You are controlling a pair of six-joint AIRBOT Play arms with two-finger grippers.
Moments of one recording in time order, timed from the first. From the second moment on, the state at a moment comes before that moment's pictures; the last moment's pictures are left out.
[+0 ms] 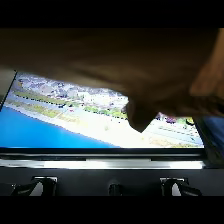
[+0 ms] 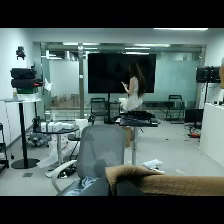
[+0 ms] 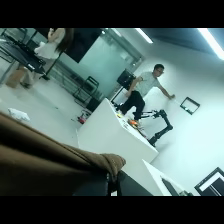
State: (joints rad) left arm 0.24 -0.73 1.99 1.24 -1.02 -1.46; right arm -0.31 -0.68 1.92 -1.40 1.01 0.81
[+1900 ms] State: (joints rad) left arm 0.24 -1.83 1.65 1.14 -1.58 -1.39; right arm -0.15 -1.70 1.59 -1.20 1.48 1.05
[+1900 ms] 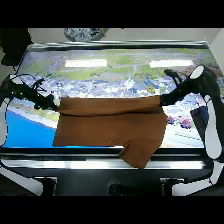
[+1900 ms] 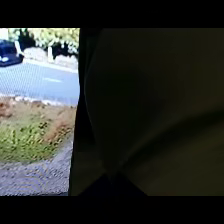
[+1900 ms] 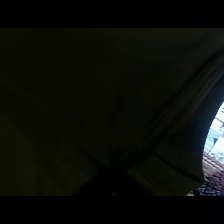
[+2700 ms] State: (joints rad) left arm 0.30 -1.73 1.53 1.23 -1.70 -1.42; right arm -0.23 -1.59 1.42 -1.20 1.47 1.04
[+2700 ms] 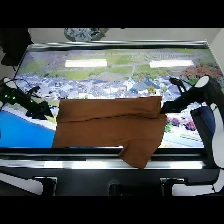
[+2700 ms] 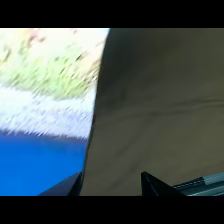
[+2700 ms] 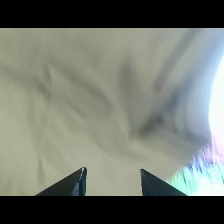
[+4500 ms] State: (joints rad) left arm 0.45 -1.27 0.75 1.18 -1.37 -1.25; right arm -0.31 -1.22 0.81 -1.27 1.43 0.90
